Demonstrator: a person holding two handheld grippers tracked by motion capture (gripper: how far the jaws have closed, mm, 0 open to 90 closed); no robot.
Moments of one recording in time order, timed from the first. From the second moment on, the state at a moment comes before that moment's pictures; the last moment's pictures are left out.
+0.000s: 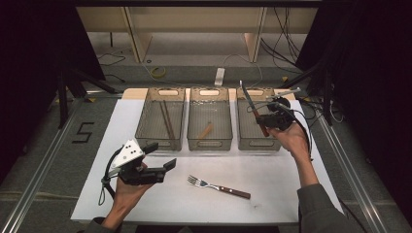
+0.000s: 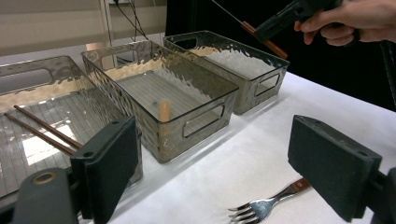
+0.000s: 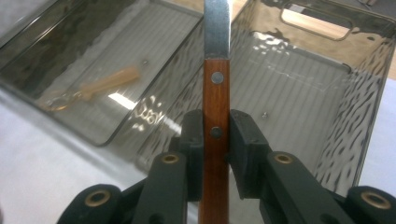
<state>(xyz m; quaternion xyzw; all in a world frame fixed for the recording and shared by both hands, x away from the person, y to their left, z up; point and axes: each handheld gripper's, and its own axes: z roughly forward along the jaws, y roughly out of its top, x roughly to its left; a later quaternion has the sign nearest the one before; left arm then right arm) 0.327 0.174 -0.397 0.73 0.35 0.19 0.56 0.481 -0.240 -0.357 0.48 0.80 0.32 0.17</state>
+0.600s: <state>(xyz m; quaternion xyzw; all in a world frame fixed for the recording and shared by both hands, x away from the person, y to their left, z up) 0.327 0.173 -0.397 0.73 0.35 0.19 0.56 0.514 -0.226 -0.380 0.53 0.79 0.27 0.16</state>
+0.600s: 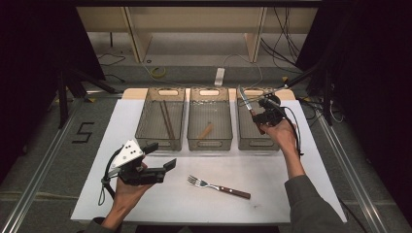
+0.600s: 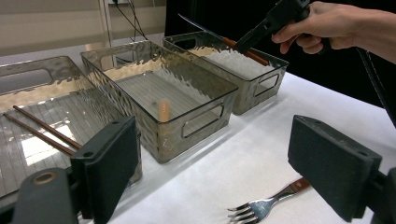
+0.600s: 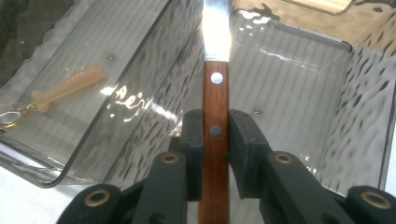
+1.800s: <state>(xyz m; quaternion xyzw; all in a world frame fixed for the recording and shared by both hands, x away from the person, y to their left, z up) 0.327 0.173 -0.397 0.73 0.35 0.19 0.56 0.422 -0.203 -0.365 0.38 0.84 0.36 0.12</state>
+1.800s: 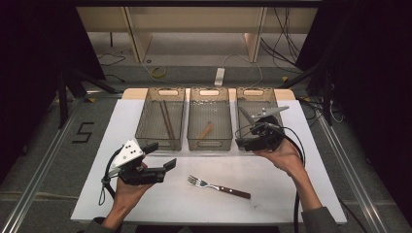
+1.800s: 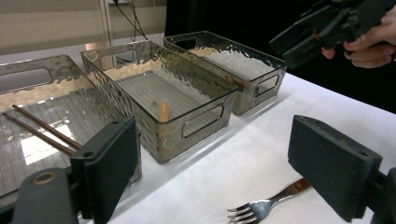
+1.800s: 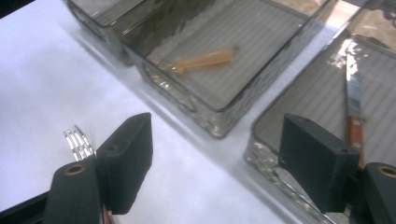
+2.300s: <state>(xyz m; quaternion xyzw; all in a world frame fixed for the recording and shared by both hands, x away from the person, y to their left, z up) 0.326 0.173 -0.397 0.73 0.35 0.20 0.56 0.402 -0.178 -0.370 0.33 0.88 0.33 0.11</state>
